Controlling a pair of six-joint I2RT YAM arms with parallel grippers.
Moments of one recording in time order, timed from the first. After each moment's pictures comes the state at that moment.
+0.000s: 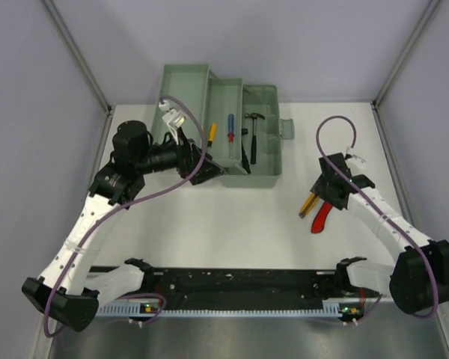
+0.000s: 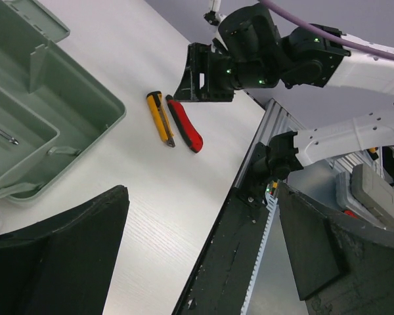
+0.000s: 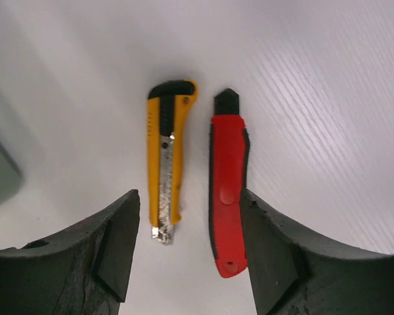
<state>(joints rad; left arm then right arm) -0.38 1.06 1.22 -0.39 0.80 -0.37 0.30 1.17 0.82 -0.66 0.40 0.80</state>
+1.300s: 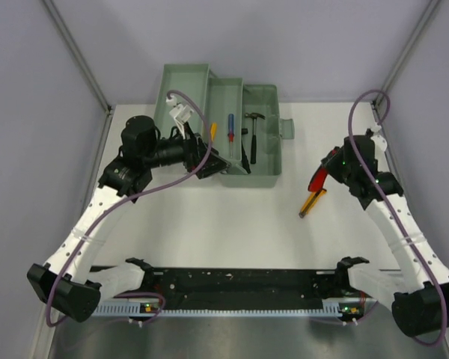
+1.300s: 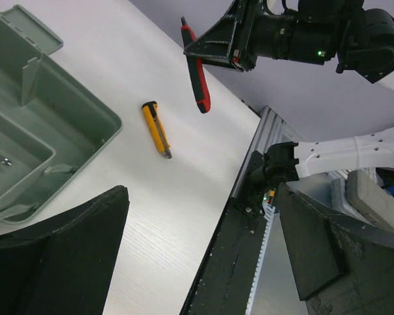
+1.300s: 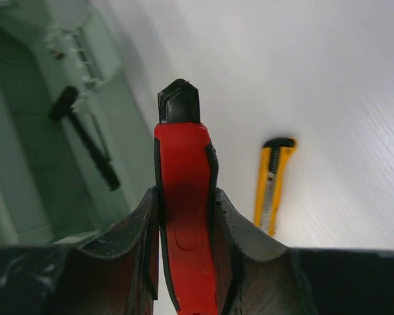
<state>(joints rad) -0.42 1.12 1.22 -0.30 0.80 -0.39 0.21 1.03 0.96 -0.64 0.31 0.83</state>
